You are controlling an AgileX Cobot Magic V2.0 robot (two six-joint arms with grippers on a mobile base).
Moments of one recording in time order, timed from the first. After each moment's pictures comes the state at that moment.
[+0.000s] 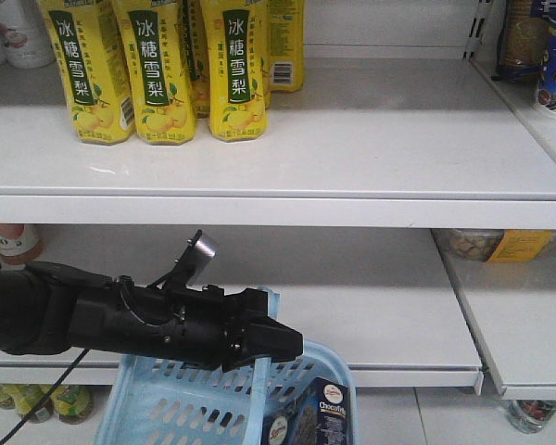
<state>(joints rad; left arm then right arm) -0.43 1.71 -0.83 -1.69 0.88 0.92 0.05 -0.01 0.03 -0.08 0.10 0.05</state>
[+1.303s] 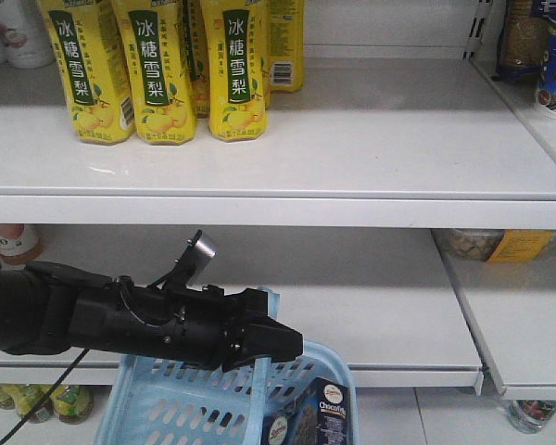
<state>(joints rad) -0.43 1.71 -0.83 -1.69 0.88 0.92 0.05 0.37 -0.35 -0.03 0.14 0.09</state>
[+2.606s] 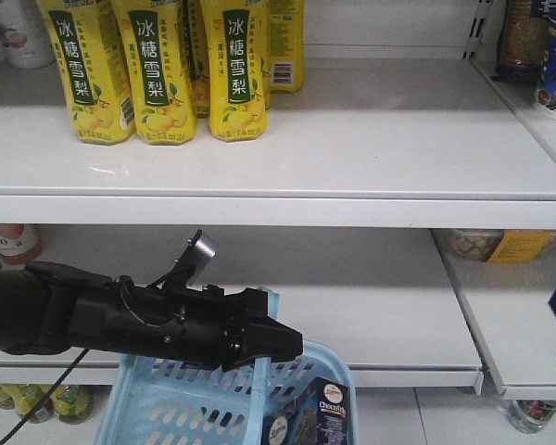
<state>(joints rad) -0.43 1.71 -0.83 -1.69 0.88 0.92 0.09 0.52 -0.35 0.17 0.24 0.10</state>
